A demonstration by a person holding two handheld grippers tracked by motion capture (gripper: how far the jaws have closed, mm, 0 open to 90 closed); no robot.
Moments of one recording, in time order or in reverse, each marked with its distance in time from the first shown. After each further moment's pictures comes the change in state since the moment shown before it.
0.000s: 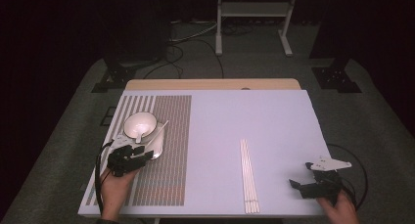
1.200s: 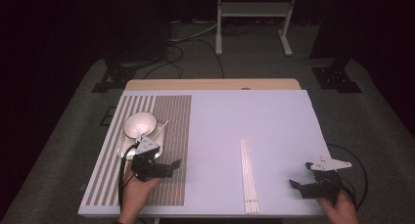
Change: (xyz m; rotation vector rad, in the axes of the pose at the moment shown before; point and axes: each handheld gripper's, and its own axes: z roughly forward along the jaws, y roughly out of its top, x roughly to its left) left arm -0.064 0.012 0.023 -0.008 -0.104 0.073; right arm 0.000 0.000 0.000 0.000 0.000 -0.001
